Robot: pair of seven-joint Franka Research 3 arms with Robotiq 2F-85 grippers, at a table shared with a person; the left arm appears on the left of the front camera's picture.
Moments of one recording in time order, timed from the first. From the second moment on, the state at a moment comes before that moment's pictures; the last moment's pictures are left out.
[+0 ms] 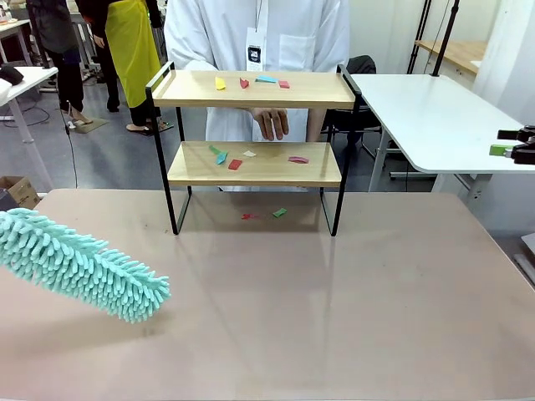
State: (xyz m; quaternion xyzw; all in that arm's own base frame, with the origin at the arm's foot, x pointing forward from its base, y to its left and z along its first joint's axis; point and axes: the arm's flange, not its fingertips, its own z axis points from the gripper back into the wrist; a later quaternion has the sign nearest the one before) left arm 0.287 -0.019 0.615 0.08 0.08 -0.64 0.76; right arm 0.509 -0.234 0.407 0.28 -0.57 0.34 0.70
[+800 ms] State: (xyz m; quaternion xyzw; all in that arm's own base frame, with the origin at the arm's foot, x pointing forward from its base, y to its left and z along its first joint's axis) left arm 0.287 -0.019 0.615 0.08 0.08 -0.64 0.76; right arm 0.509 -0.234 0.407 0.28 -0.57 0.34 0.70
